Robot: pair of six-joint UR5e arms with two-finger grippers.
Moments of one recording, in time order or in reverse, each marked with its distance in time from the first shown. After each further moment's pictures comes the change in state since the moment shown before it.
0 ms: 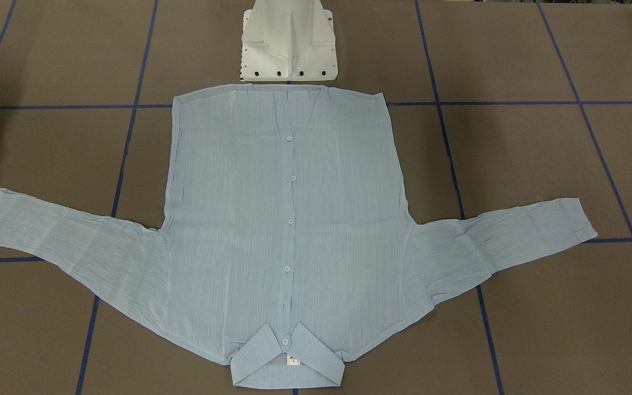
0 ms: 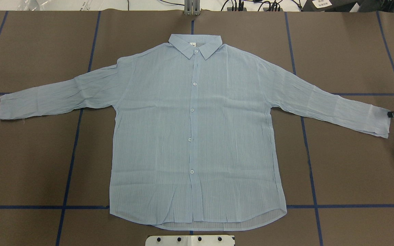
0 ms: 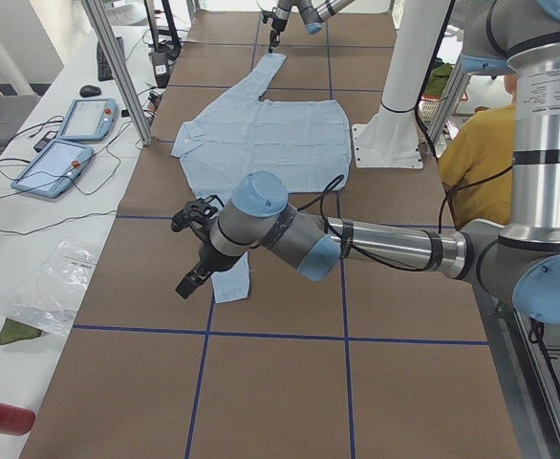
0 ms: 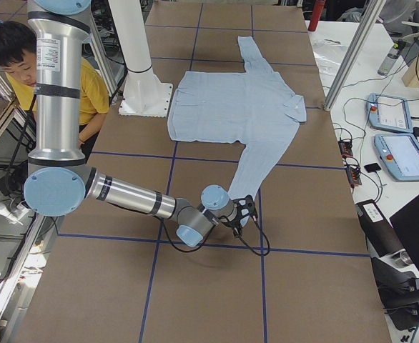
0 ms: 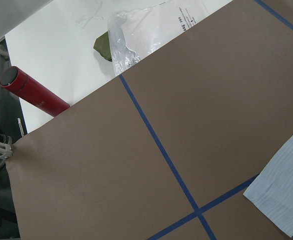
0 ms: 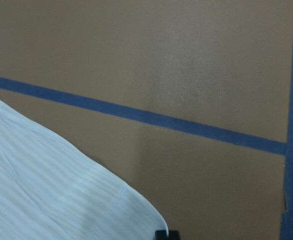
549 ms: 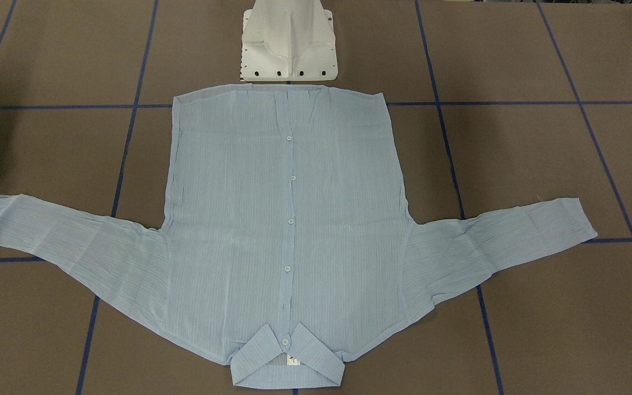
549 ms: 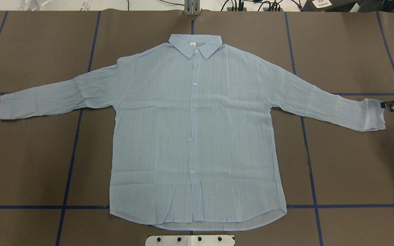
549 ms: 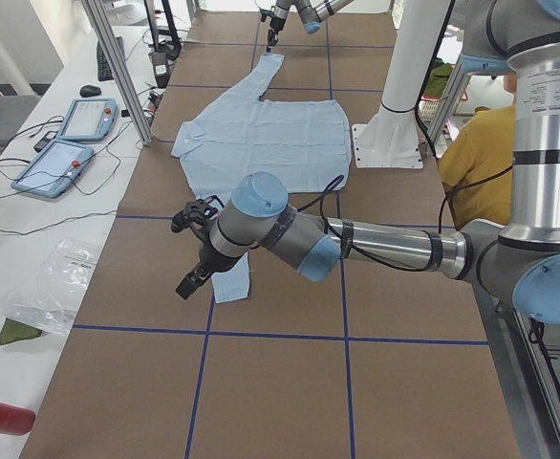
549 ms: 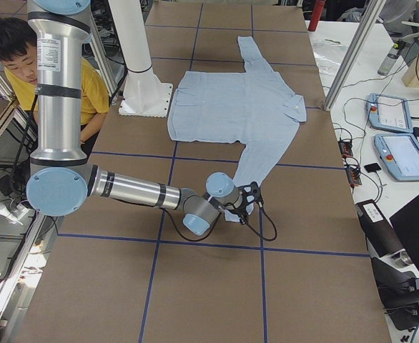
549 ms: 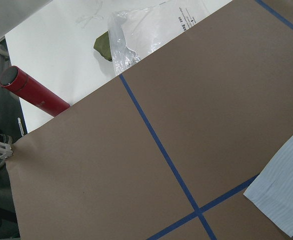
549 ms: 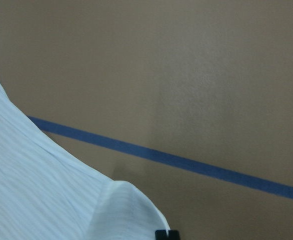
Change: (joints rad) left arm 0.000 0.000 0.003 0.001 0.000 -0.001; right arm 0.008 0.019 0.149 -0.102 0.010 0.017
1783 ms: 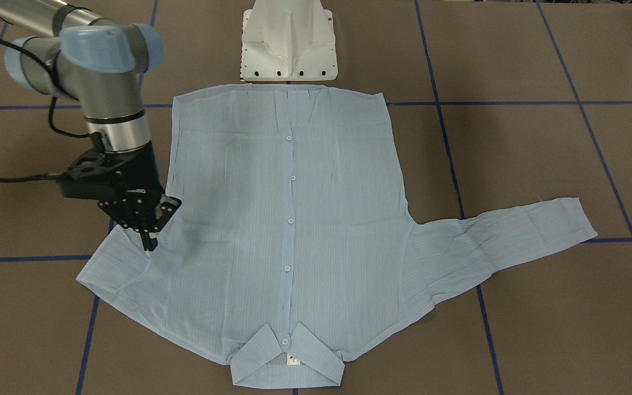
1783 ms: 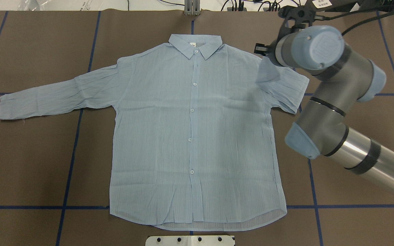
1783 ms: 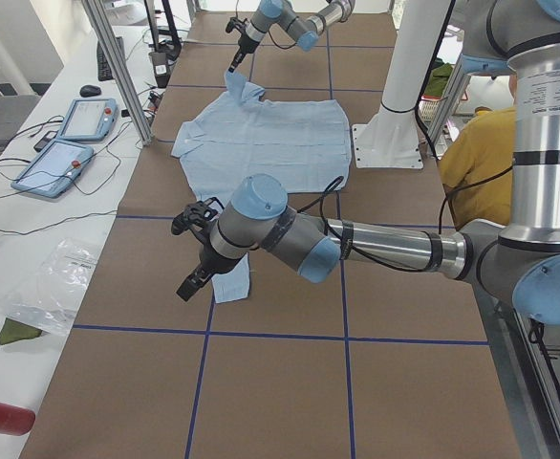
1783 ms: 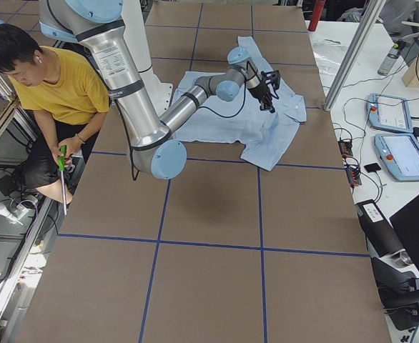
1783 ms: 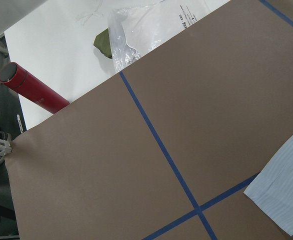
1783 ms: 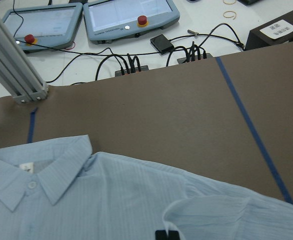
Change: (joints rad) left arm 0.002 0.000 0.003 0.002 0.000 -0.003; right arm -0.408 0.653 0.320 -0.920 -0.620 0.707
